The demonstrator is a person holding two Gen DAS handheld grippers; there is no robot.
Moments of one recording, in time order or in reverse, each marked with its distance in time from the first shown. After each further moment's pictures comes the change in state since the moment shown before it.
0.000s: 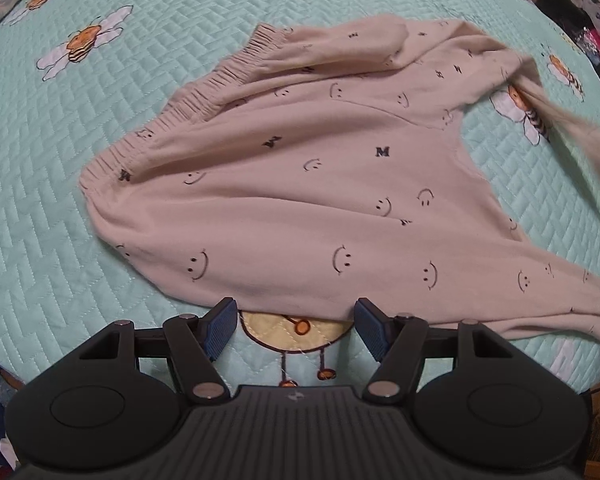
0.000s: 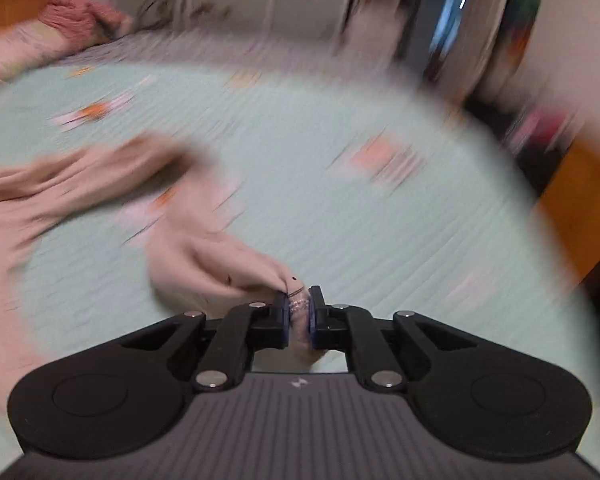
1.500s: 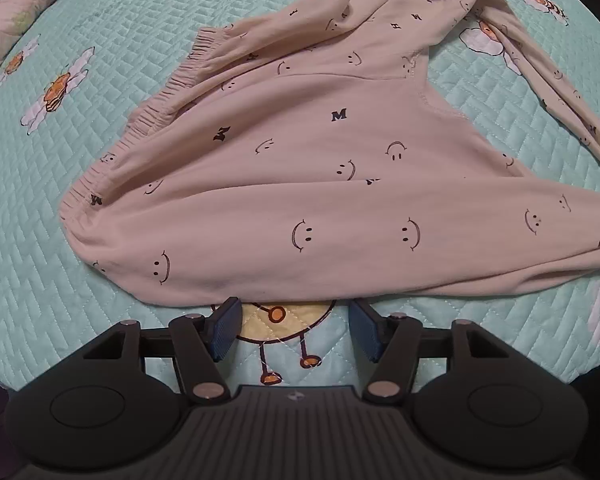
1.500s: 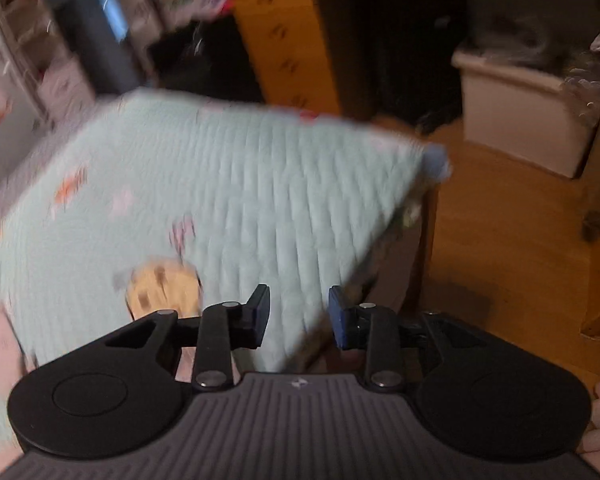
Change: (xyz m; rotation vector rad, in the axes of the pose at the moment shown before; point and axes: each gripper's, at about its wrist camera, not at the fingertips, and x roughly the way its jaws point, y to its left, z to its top) left arm 0.014 -0.045 -0.021 0.213 -0.001 0.126; right arm -0.110 -0.171 -0.201 1.017 0.223 -0.290
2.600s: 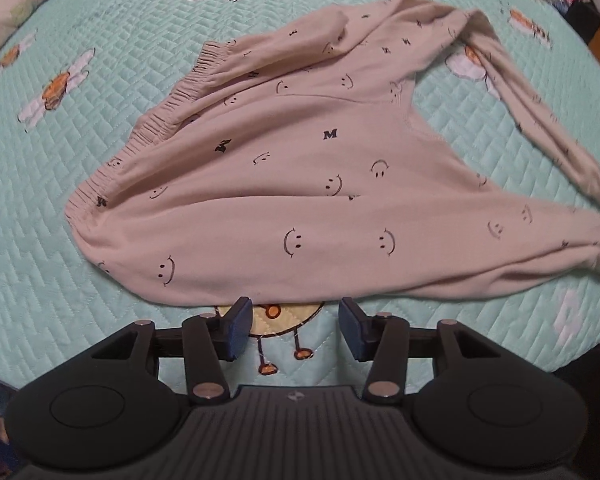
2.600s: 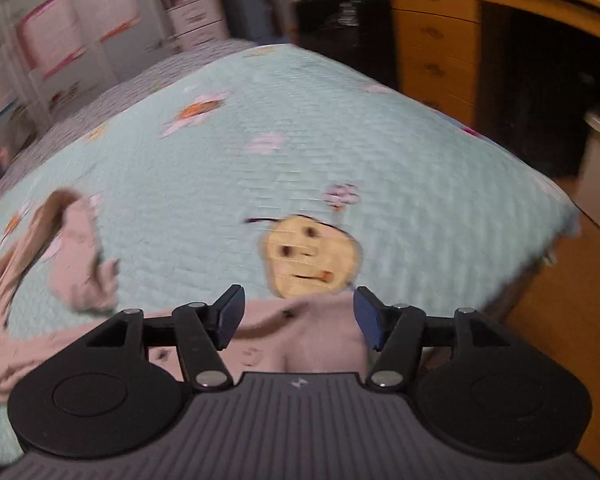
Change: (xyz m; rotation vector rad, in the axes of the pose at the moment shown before) left arm -0.021 0.009 0.003 -0.015 -0.021 -0.058; right arm 0.019 0.032 -0.021 -0.285 0.136 0.207
